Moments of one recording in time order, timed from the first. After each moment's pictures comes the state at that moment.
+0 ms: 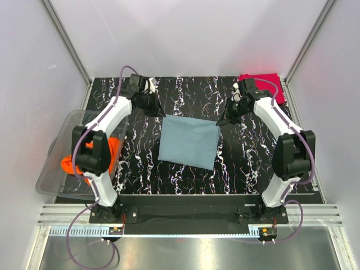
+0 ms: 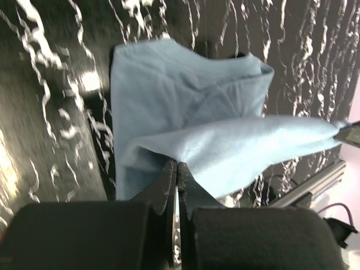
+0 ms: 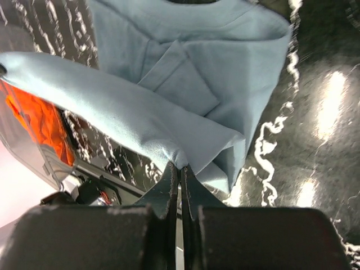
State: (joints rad) left arm -0.27 1.79 1.52 -0.65 0.42 -0.46; right arm 0.20 1.75 1.48 -0.83 -0.46 0.47
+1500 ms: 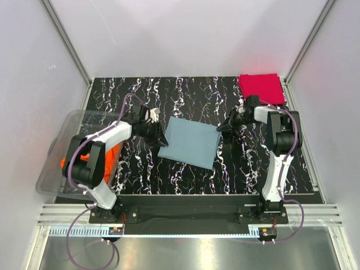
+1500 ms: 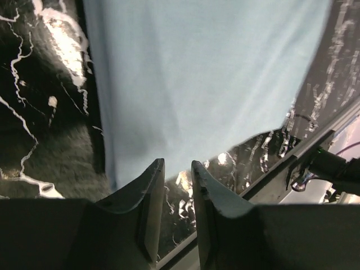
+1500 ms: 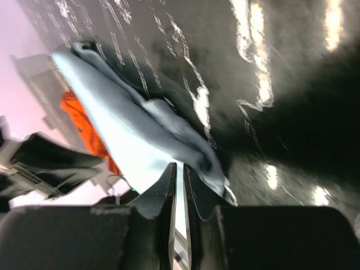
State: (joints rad) left arm -0.31 1.69 1.03 -0.41 0.57 -0.41; right arm 0.02 2.15 1.36 -0.37 -0.83 0.58
